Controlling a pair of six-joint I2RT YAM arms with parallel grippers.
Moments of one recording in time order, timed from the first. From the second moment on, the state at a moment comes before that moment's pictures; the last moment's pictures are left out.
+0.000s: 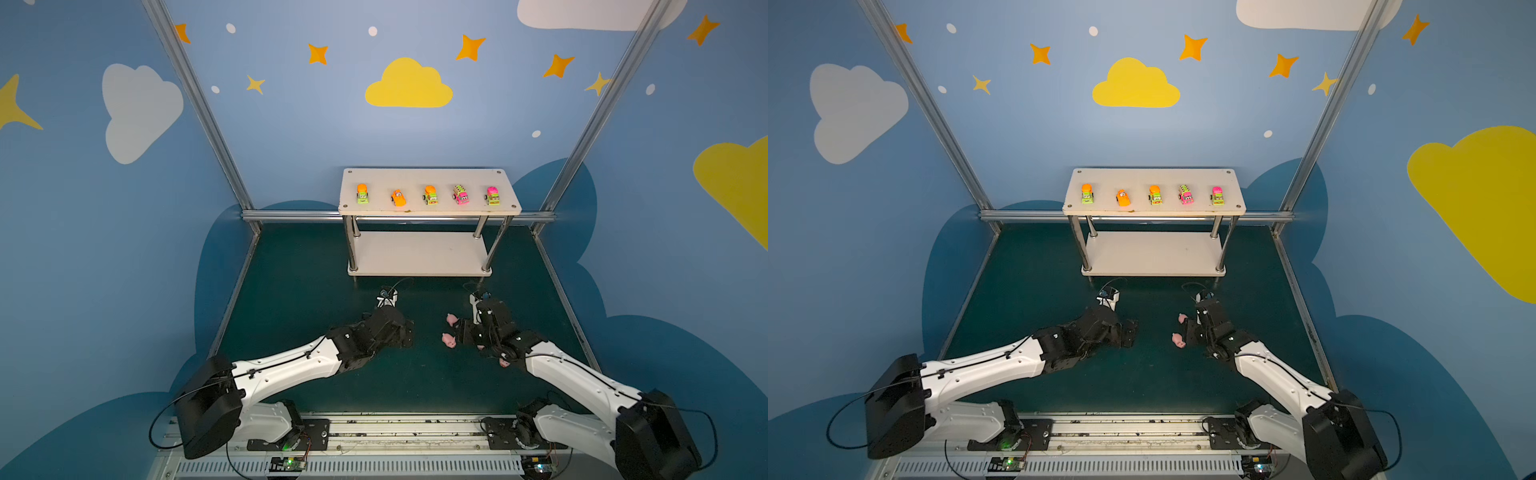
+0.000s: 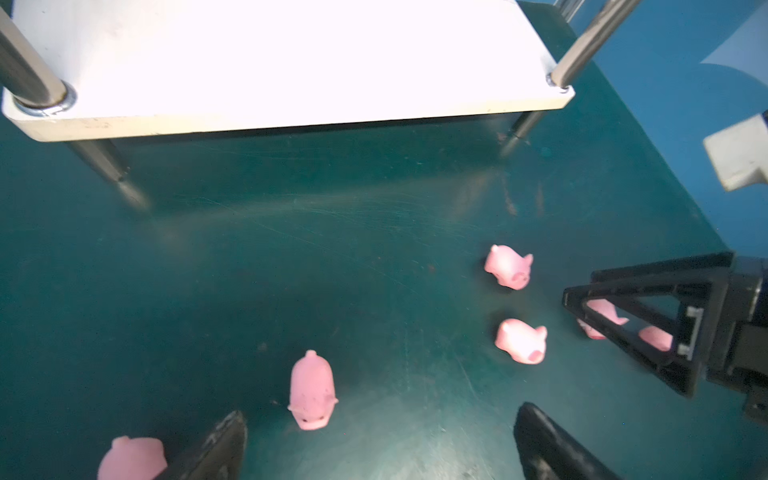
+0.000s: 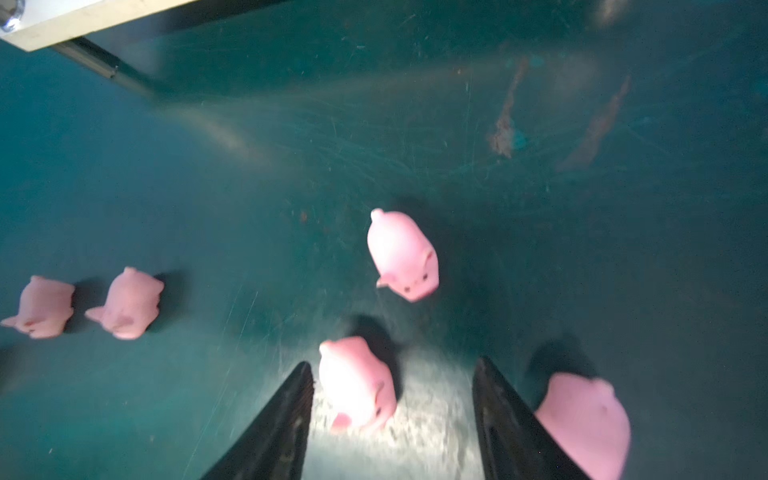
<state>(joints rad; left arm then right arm) -0.95 1.33 0.81 -0.23 -0.34 -0.61 0.51 1.18 0.56 -0.25 0.01 0.48</state>
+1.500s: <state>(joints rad) -0.84 1.13 0.65 -0.18 -0.28 -0.62 0.49 1.43 0.65 -0.14 -0.12 0.48</state>
